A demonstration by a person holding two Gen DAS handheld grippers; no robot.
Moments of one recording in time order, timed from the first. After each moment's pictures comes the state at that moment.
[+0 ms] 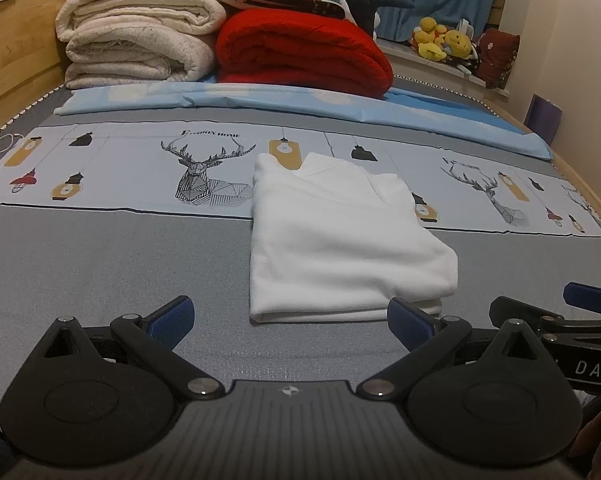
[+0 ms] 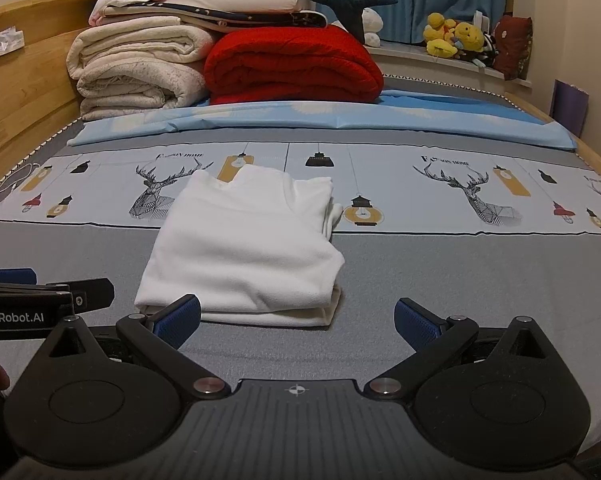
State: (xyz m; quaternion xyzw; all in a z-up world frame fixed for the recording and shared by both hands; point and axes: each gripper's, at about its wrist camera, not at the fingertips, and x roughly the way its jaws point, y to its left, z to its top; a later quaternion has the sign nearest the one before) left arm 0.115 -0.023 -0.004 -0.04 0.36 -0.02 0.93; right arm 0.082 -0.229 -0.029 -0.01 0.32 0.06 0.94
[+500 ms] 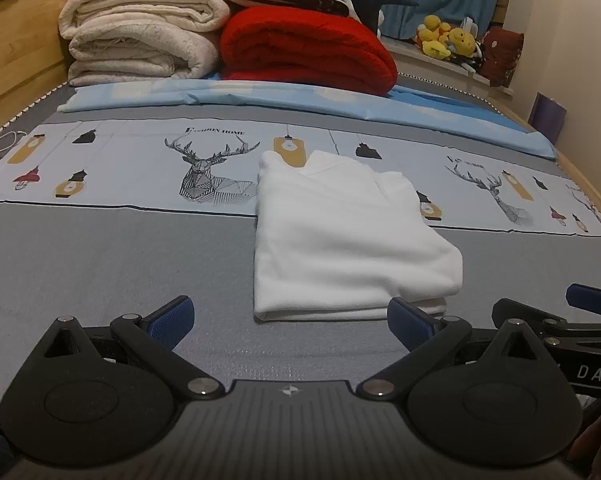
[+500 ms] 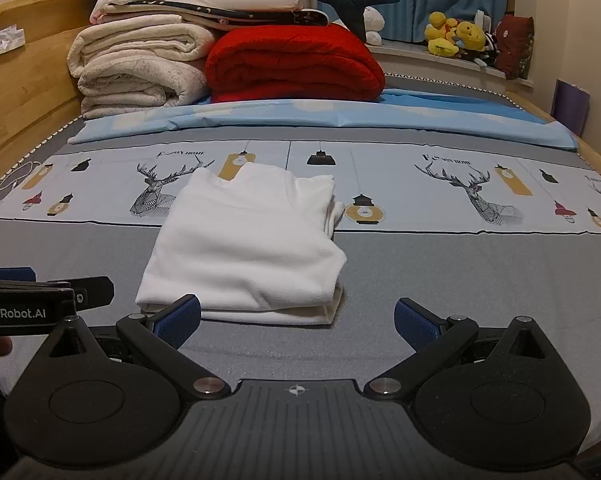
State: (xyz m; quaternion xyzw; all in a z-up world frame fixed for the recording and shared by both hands) left arm 0.115 -0.022 -0.004 -0.04 0.36 -0.01 0.93; right arm 0.082 -0.227 -0.033 -0.01 0.33 0.06 0.94
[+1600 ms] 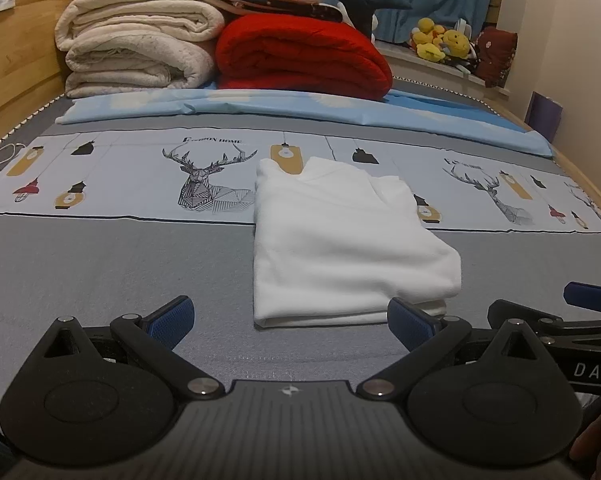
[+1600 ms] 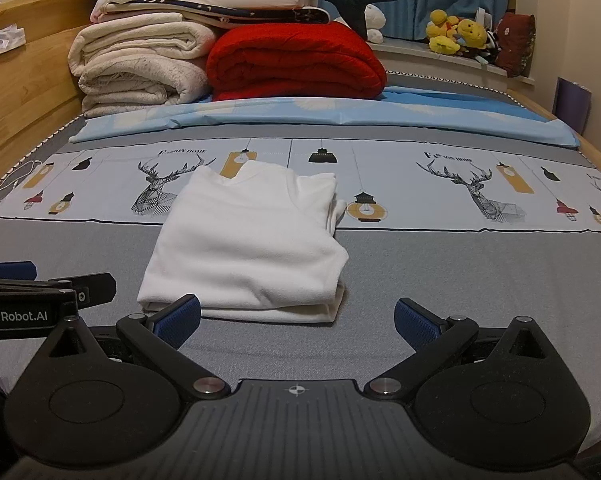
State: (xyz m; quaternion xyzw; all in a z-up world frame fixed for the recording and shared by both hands) left arm 0.113 -0.024 -0.005 -0.03 0.35 -0.02 0.93; right arm 0.082 -0.228 -0.032 -0.01 0.33 0.06 0.94
